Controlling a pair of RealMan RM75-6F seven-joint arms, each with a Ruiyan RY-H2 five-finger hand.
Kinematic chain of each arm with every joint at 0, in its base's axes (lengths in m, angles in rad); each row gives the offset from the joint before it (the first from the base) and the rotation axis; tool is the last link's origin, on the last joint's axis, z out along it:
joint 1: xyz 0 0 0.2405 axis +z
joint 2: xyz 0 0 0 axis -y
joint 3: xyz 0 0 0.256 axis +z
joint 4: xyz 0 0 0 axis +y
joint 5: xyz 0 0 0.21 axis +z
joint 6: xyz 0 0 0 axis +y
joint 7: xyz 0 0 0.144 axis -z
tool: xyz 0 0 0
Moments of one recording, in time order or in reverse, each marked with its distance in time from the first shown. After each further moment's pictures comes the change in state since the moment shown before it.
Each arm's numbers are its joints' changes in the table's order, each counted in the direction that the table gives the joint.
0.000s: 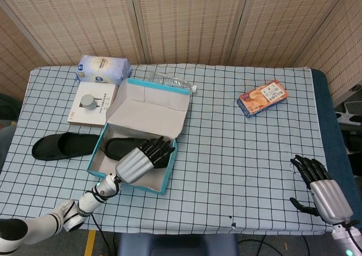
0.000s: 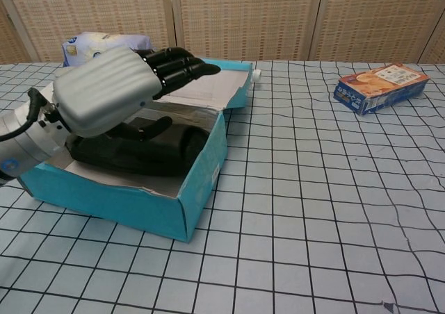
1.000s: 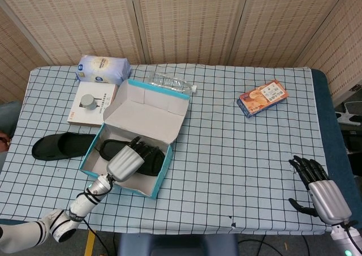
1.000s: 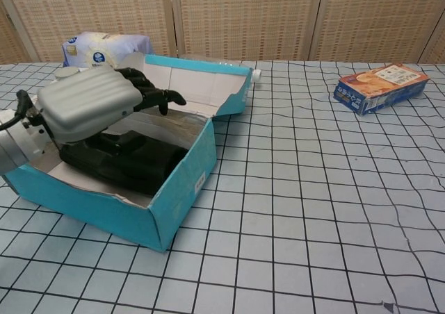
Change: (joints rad) left arm 0.054 -0.129 -0.020 -0.243 -0.107 -0.167 -0.073; right arm 0.003 0.003 -0.008 0.003 -0.014 -0.002 0.001
